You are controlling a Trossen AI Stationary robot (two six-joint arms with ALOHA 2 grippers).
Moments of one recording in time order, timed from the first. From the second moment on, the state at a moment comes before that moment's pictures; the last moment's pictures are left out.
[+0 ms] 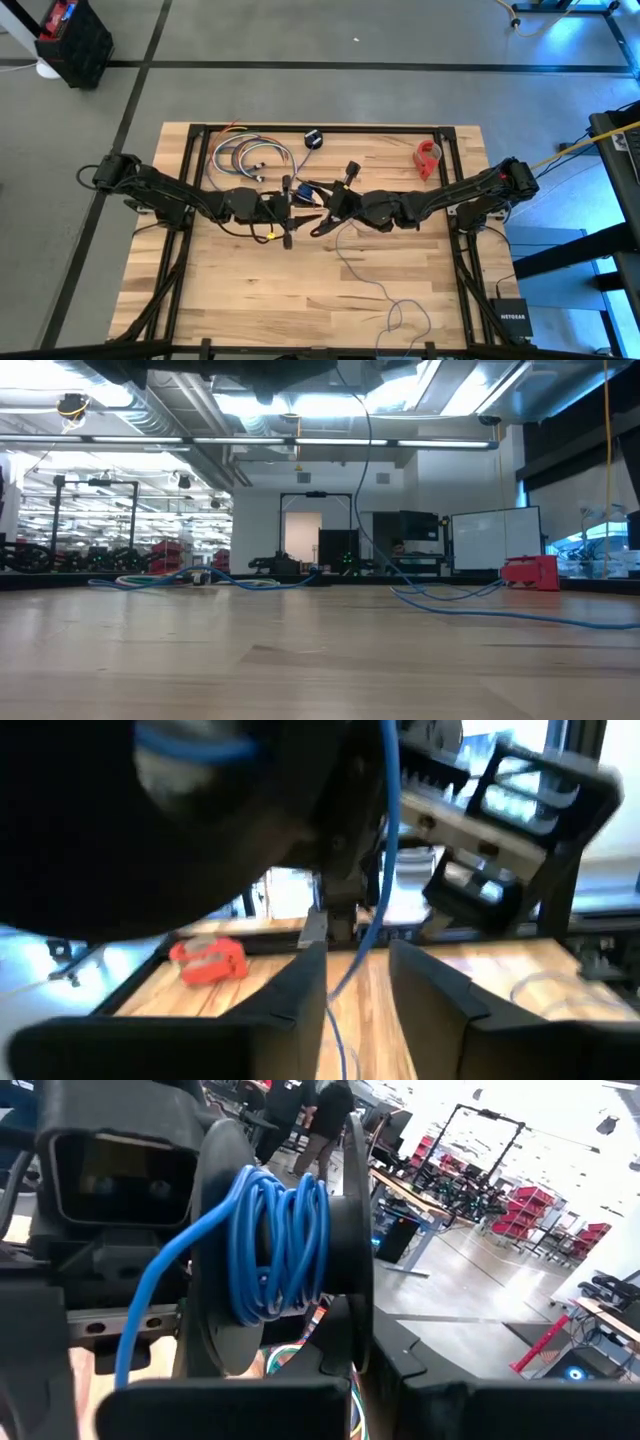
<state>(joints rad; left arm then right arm) -0.17 1.42 0.73 0.71 -0.26 0.11 0.22 1.58 1.15 0.36 0.71 -0.35</state>
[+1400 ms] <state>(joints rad) -0.12 1.46 0.73 0.69 -0.26 0.09 0.40 1.45 1.24 0.18 0.77 -0.40</state>
